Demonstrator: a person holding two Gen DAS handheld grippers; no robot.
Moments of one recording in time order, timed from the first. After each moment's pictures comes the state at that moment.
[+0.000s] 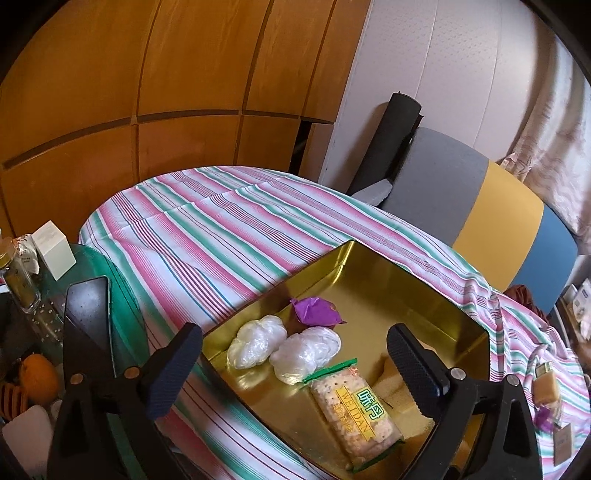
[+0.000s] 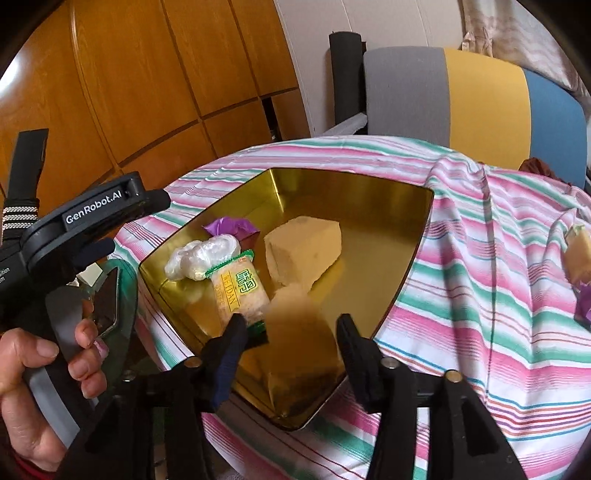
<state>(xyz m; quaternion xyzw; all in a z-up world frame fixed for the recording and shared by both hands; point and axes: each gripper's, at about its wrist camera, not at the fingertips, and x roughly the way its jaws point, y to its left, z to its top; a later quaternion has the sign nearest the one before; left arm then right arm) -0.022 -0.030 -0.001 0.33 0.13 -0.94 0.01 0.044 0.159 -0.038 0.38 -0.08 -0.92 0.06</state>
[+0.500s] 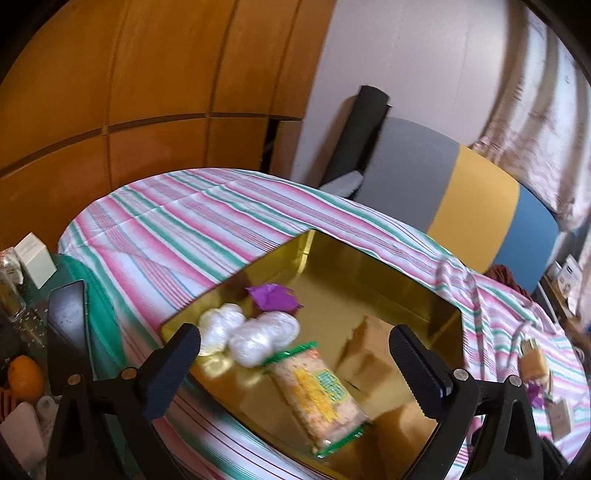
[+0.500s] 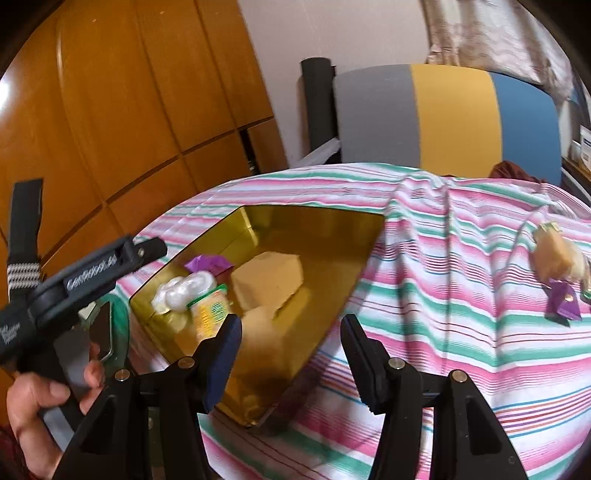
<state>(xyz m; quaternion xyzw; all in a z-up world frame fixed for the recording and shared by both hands) -0.008 0.006 0.003 0.32 0.10 -0.94 -0.05 0.065 0.204 -0.019 0.33 -0.12 -0.93 0.02</state>
